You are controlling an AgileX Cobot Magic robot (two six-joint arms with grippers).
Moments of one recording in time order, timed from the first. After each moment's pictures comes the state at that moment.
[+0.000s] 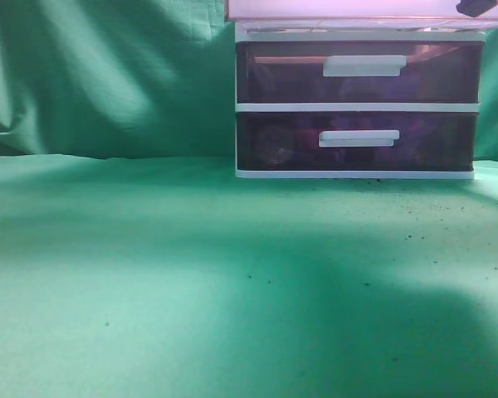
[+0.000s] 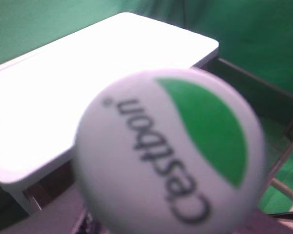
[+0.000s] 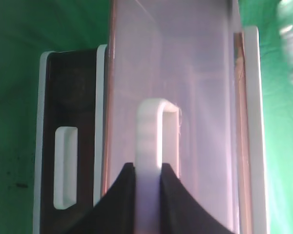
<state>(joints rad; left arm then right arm) -0.59 1.84 -2.06 -0.25 0.60 0.37 0.30 1.44 -0.78 -0.47 -0.34 -1.04</state>
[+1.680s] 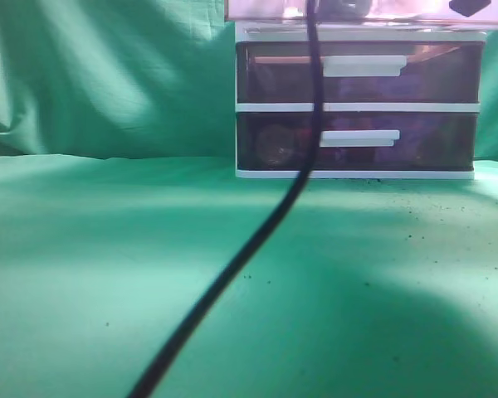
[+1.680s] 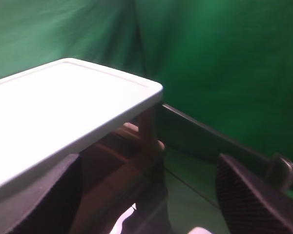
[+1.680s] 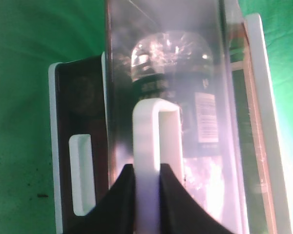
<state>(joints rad) -0.76 2.10 -2.11 -0.43 0.17 0.56 0.30 1.44 -0.78 -0.51 -0.32 -0.88</state>
